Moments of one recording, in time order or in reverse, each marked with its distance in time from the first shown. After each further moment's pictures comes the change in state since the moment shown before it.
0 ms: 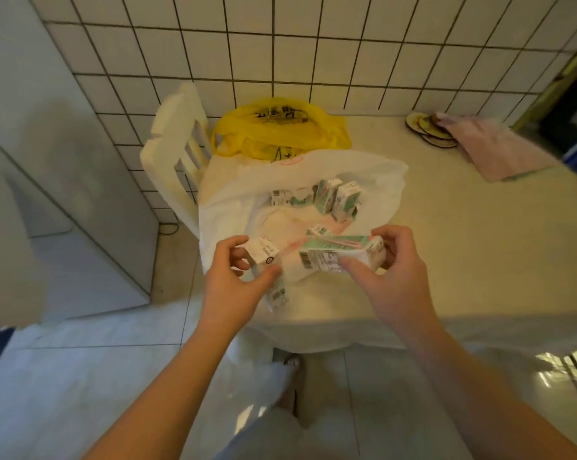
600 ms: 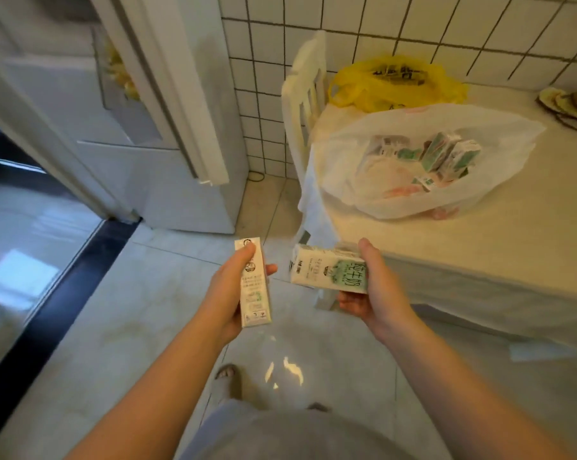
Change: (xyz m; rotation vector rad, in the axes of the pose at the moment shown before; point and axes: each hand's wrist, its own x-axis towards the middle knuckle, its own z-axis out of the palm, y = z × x) left_hand -0.181 -0.055 -0.179 -0.589 0.091 -0.736; right_hand -0.186 -0.047 0.122 0.486 -0.467 0.815
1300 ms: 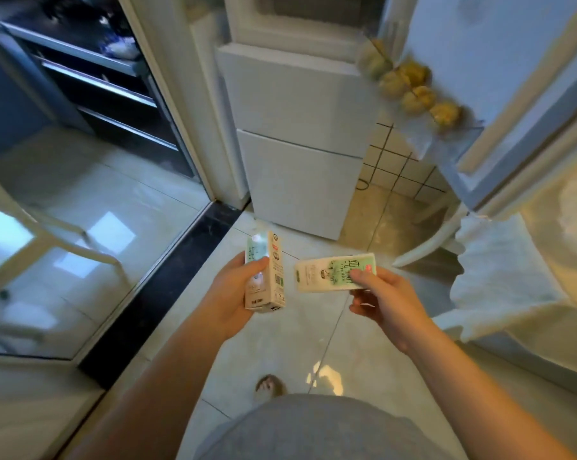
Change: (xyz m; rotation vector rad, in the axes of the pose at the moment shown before) left_hand 0.037 0.111 -0.432 -0.122 -0.012 0.091; right_hand 0.000 0.104 0.397 -0.262 -0.243 -0.020
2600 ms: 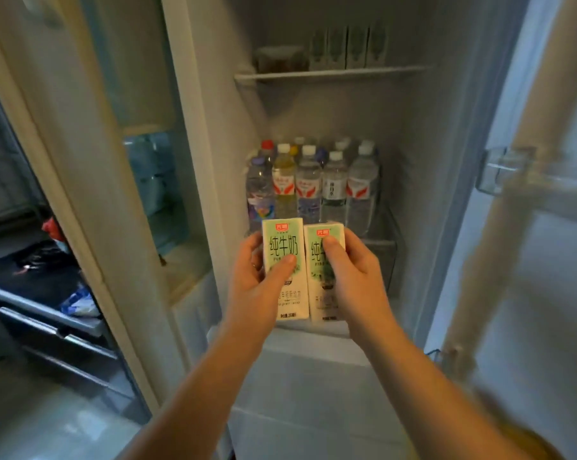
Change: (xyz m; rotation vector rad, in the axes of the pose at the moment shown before) left_hand 0.267 0.494 0.115 0.201 -0.064 0.985; right_hand 0.265 -0.487 0.206 -0.021 0.099 -0.970
